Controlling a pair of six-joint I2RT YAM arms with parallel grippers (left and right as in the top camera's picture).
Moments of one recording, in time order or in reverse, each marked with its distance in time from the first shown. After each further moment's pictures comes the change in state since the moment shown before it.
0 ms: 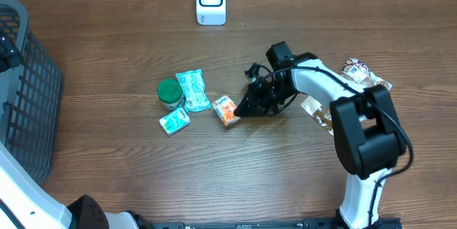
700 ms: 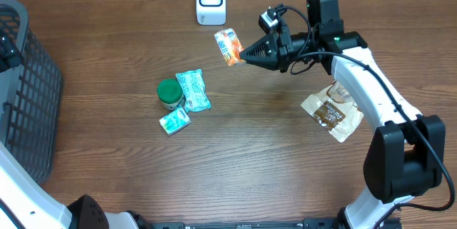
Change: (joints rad) left arm 0.000 0.000 0.000 0.000 0.001 0.000; right arm -0.149 -0.214 0.108 0.451 -0.641 0.578
